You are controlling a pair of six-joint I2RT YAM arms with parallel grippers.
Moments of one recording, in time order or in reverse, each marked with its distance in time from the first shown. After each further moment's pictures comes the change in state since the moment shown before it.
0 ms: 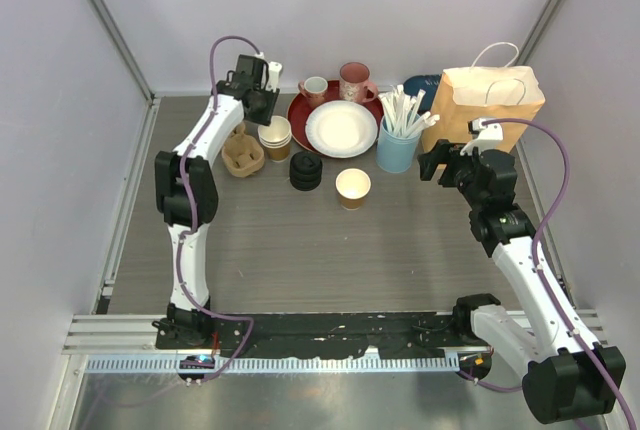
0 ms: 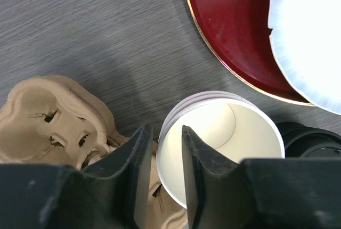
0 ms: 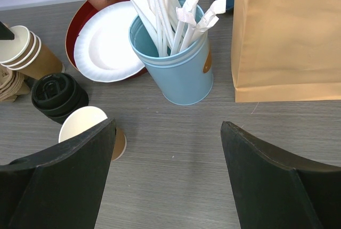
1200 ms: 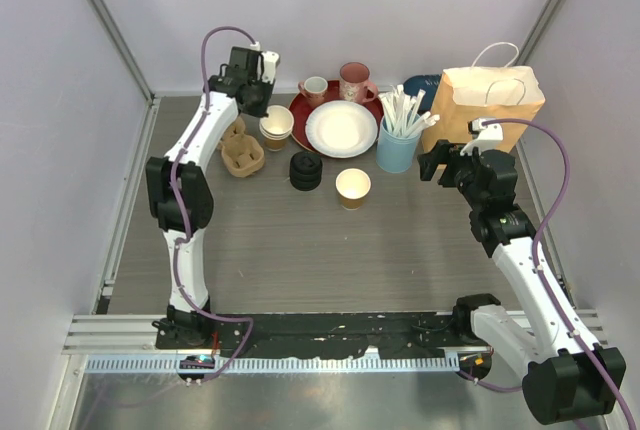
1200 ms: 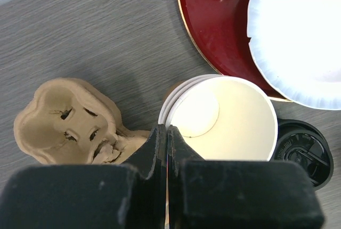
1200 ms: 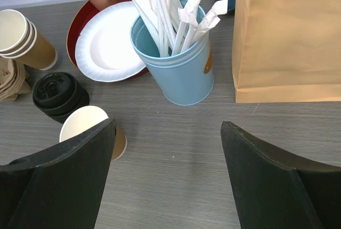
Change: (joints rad) left arm 0.003 -0.067 0.006 -0.015 0.019 0.001; right arm 0.000 -0.004 0.000 0.000 -0.005 -0.004
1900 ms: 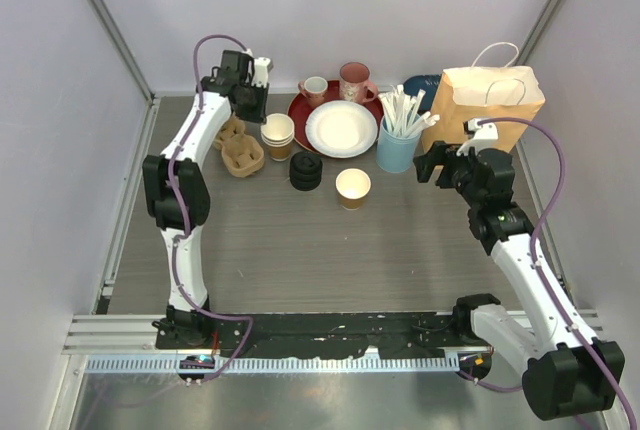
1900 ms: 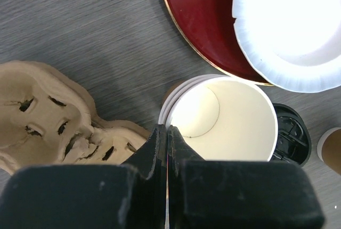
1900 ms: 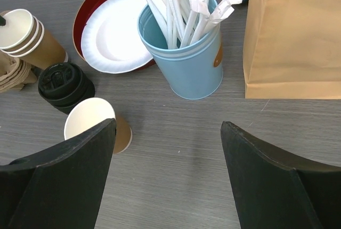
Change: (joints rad) left arm 0.047 0.012 -0.014 -0.050 0.158 -0.063; right arm 0.000 0.022 0.000 -0.003 -0.042 0.000
